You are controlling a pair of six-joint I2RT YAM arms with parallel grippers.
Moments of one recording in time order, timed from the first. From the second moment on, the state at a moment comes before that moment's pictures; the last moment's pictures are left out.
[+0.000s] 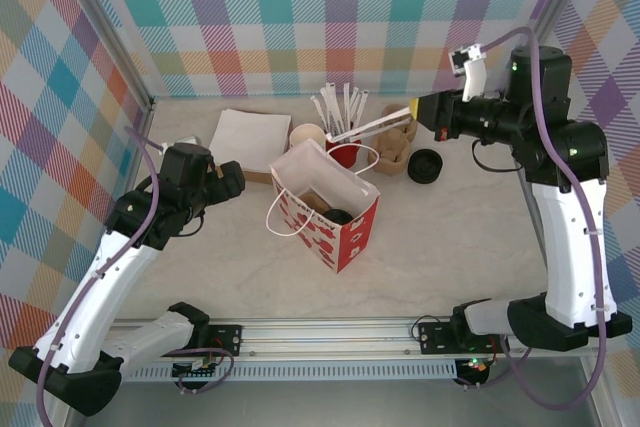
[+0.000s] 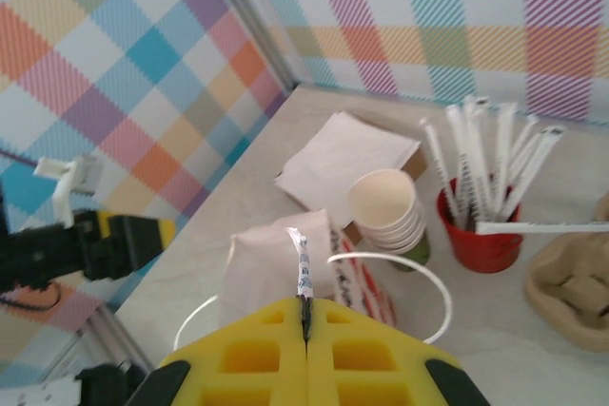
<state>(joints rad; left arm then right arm) -0.44 0.98 1.23 -1.01 -0.32 -0.61 0.27 1.33 2.02 -1.15 -0.58 0.19</state>
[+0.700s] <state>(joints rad) -0.44 0.94 1.18 -1.00 -0.32 -0.63 0.64 1.55 1.94 -1.12 -0.36 0.14</state>
